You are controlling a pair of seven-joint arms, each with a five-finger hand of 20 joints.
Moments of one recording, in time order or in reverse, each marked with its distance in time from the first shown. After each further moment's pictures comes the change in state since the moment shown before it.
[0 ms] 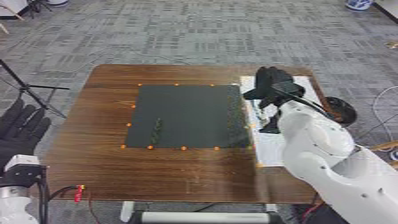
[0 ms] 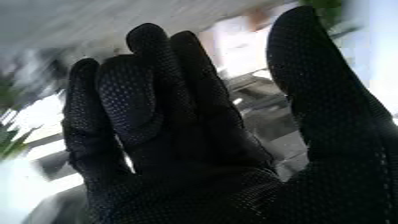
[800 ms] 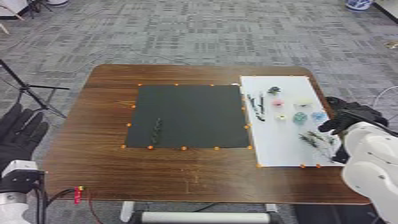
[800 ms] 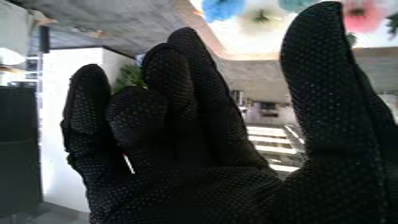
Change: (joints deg) left arm 2.9 -0.6 -0.7 -1.8 0.0 0.4 0.7; right arm -25.0 7.9 27.4 0.8 5.1 -14.7 11.2
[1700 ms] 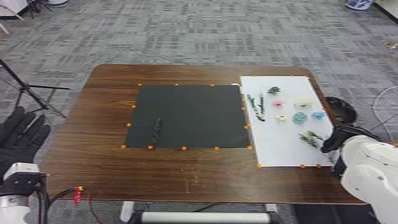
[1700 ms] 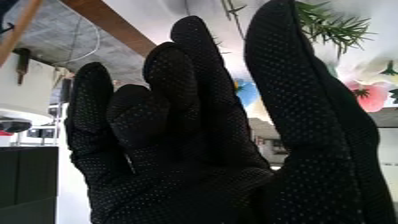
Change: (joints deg) left arm 0.7 -1.0 0.2 -0.6 0.0 0.0 -0.5; right arm -2.8 -2.4 0.6 3.8 5.6 -2.1 -0.2
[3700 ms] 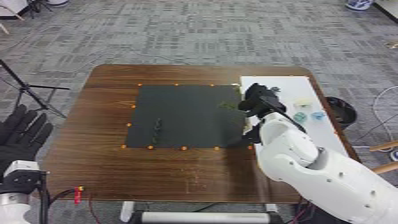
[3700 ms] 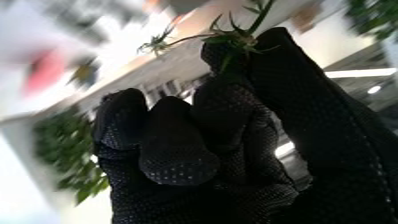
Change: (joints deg) left arm -0.5 0.8 0.1 -0.2 -1.6 0.2 -0.6; right arm 43.8 -6.9 -53.2 8.4 3.8 40.9 -6.0
